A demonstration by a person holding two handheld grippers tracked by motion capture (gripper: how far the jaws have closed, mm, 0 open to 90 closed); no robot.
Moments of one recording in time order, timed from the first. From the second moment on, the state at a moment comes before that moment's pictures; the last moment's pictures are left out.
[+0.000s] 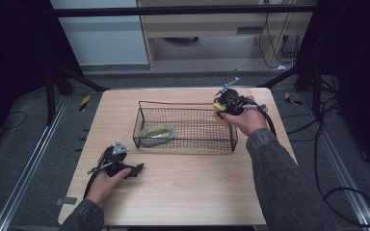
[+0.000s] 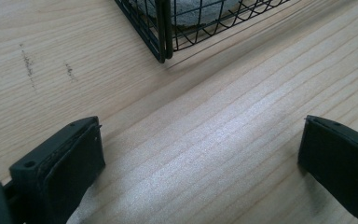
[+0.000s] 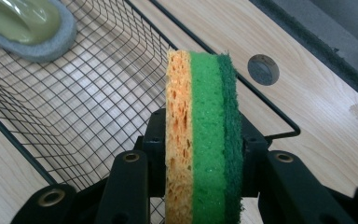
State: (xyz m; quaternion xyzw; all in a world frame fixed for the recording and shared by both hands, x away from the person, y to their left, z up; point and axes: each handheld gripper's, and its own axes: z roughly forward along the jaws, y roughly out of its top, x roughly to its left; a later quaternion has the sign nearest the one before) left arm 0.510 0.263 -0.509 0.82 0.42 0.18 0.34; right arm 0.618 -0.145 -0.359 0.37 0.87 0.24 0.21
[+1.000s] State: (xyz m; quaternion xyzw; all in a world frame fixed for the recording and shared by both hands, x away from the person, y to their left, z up) left arm 0.511 0.263 -0.509 0.82 0.41 0.18 0.34; right arm 0.627 -0.138 -0.392 0.37 0.88 0.21 0.21
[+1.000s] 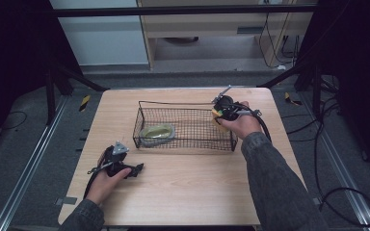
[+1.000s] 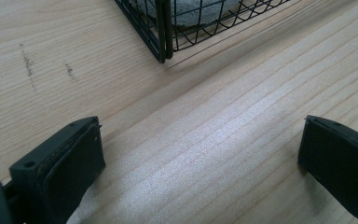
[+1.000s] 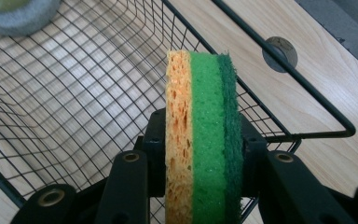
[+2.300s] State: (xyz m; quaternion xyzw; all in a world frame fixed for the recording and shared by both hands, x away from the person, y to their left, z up) left arm 0.511 0.263 -0.509 0.82 0.41 0.18 0.34; right arm 0.647 -0.141 -0.420 0.38 0.88 0.18 0.21
